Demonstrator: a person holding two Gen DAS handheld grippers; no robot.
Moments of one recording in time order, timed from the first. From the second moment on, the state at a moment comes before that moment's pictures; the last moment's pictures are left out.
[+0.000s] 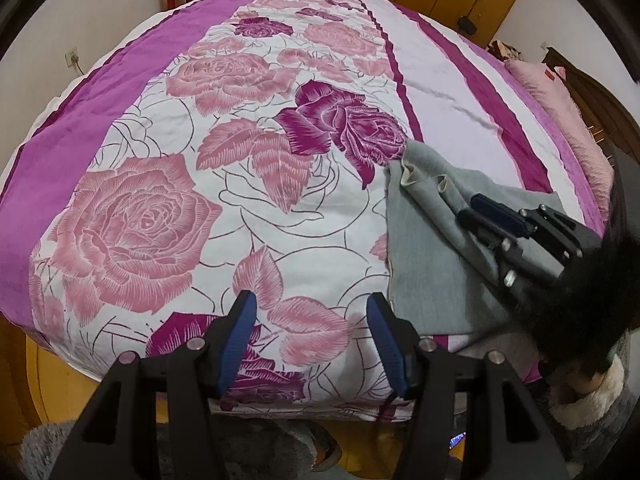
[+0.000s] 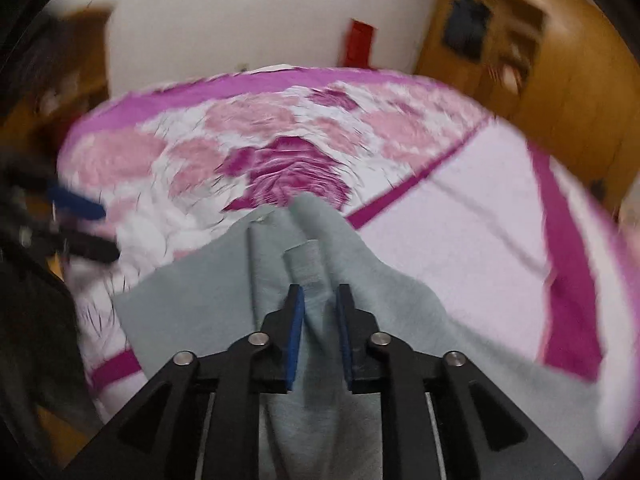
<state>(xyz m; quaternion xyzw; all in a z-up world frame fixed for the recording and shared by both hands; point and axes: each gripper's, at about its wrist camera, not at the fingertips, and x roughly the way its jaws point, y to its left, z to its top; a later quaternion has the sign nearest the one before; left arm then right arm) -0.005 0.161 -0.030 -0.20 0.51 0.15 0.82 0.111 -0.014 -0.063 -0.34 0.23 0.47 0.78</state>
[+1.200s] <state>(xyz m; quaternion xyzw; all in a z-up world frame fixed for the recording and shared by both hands) -0.017 0.177 -0.026 -0.26 0.49 0.15 0.82 0.011 -0.016 -0.076 -0.46 0.06 0.55 0.70</state>
